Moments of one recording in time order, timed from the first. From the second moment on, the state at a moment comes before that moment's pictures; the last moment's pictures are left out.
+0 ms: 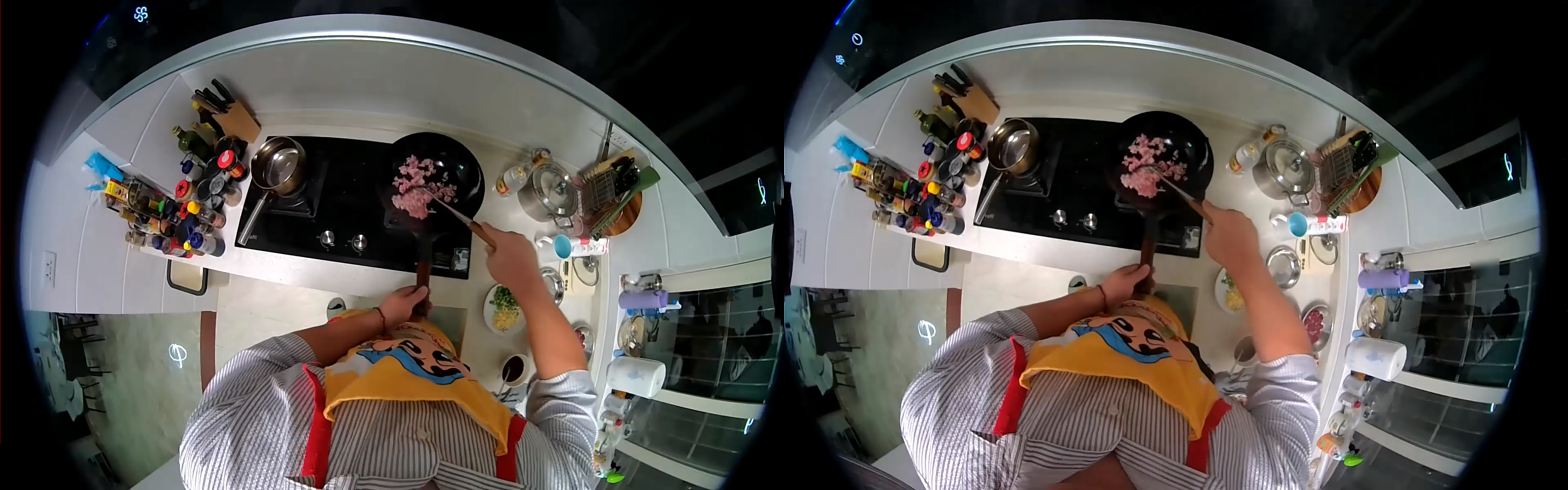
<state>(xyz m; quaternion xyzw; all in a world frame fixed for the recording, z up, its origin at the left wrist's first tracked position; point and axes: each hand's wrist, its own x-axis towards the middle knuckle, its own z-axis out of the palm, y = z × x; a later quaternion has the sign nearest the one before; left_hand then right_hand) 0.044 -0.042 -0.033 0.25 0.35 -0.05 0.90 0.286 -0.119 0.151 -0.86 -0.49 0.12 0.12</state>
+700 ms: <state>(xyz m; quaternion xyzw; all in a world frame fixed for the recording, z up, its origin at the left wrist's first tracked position) 0.026 0.112 -0.115 0.90 0.40 0.02 0.18 0.286 -0.117 0.177 -0.88 -0.45 0.12 0.05</state>
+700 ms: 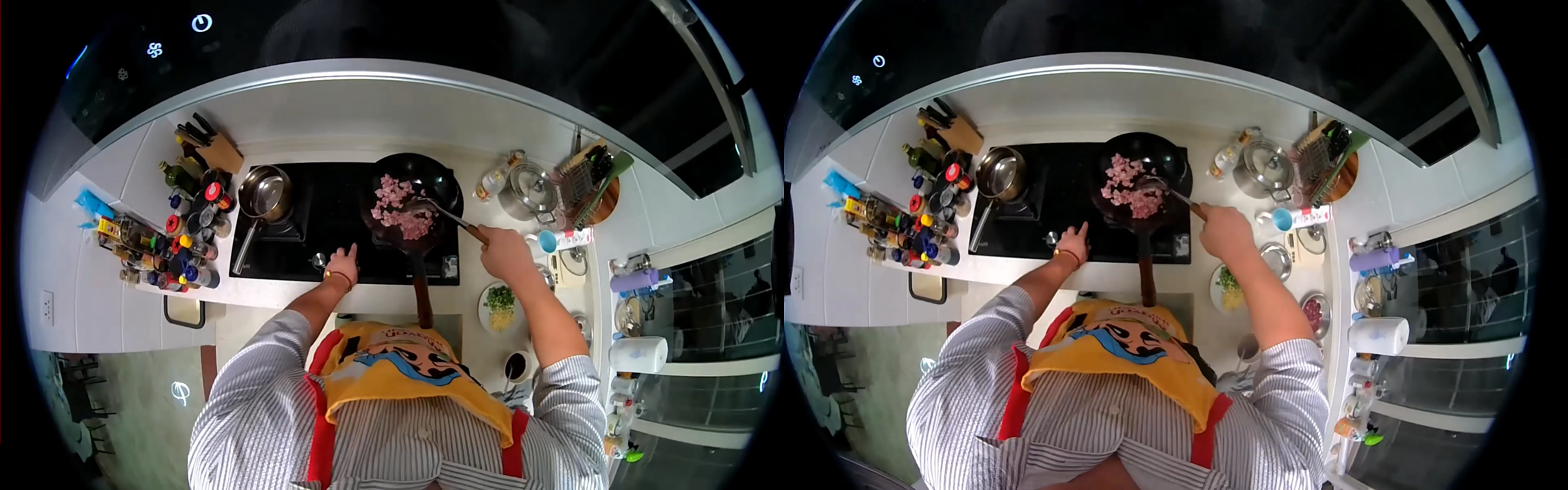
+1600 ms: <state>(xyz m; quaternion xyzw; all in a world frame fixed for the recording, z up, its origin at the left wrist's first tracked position) 0.053 -0.042 -0.008 0.38 0.39 0.02 0.84 0.302 -0.122 0.122 -0.87 -0.46 0.14 0.16</state>
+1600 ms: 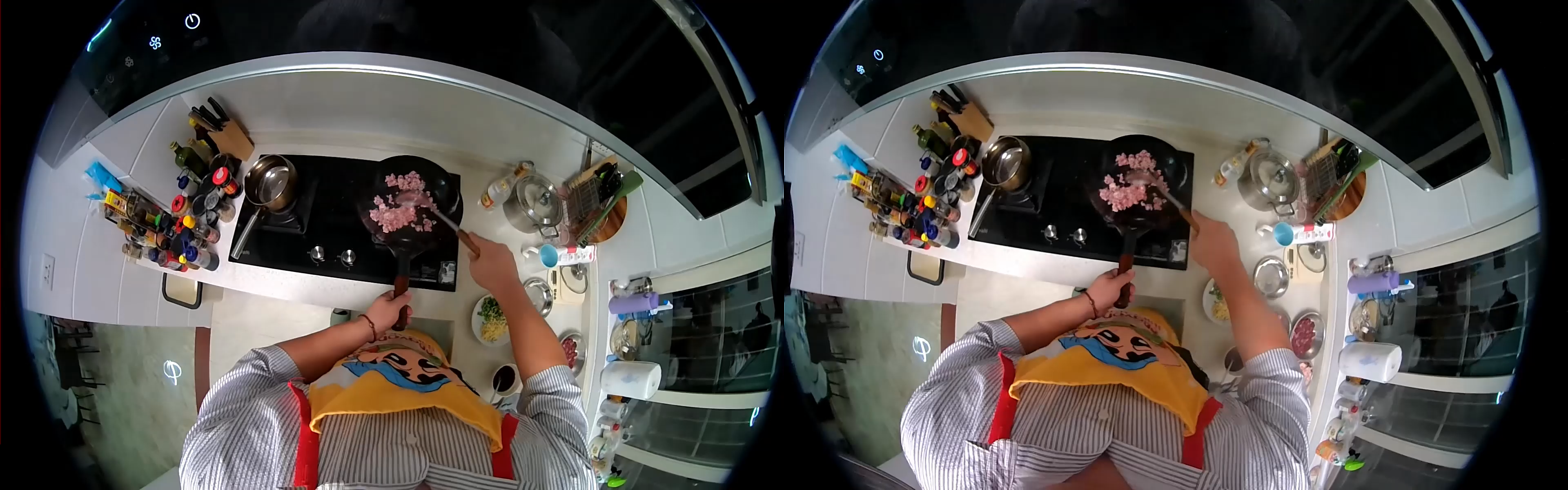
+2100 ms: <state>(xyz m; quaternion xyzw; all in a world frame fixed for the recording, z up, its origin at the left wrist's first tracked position) 0.026 0.003 0.001 0.41 0.36 -0.07 0.83 0.271 -0.123 0.146 -0.86 -0.50 0.08 0.05</state>
